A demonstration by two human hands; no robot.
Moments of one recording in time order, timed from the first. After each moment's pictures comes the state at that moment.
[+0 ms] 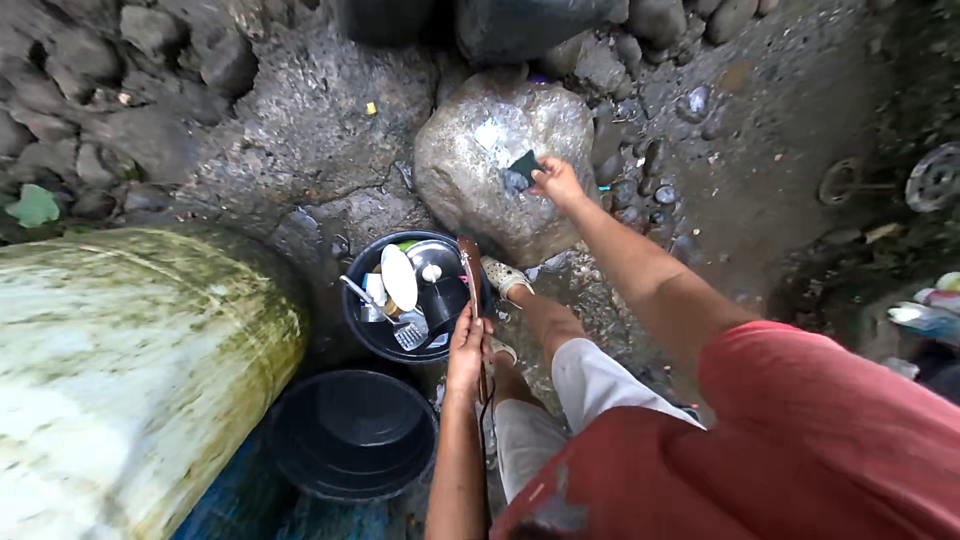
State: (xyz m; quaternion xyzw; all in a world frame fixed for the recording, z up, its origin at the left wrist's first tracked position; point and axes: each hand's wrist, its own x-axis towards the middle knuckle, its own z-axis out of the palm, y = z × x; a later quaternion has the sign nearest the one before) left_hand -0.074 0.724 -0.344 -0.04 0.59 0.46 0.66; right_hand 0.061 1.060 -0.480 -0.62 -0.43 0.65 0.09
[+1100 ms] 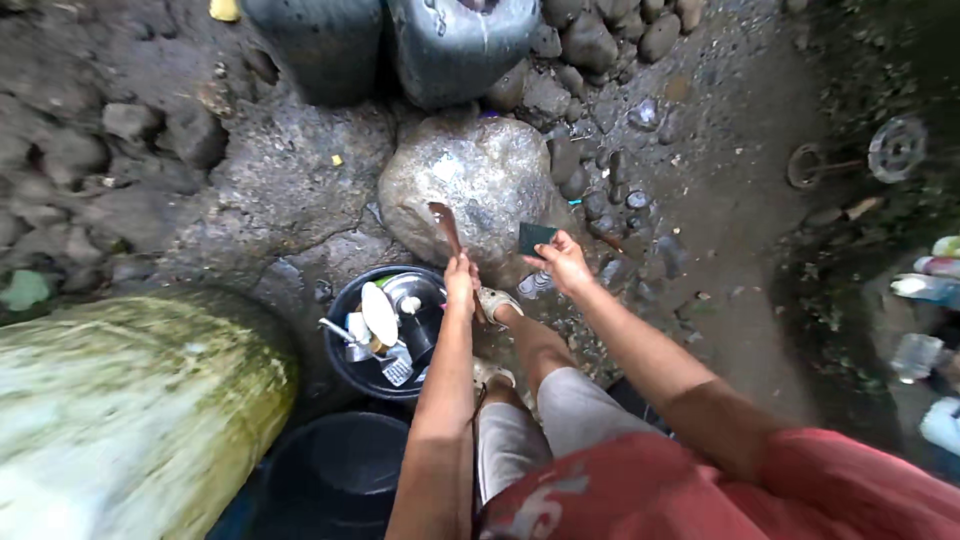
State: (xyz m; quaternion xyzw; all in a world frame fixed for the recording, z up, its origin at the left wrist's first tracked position) left_hand -0.039 0.875 -0.457 0.00 0.69 0.38 0.61; right_hand 0.150 0.956 -0.392 -0.63 -0.28 0.68 0.27
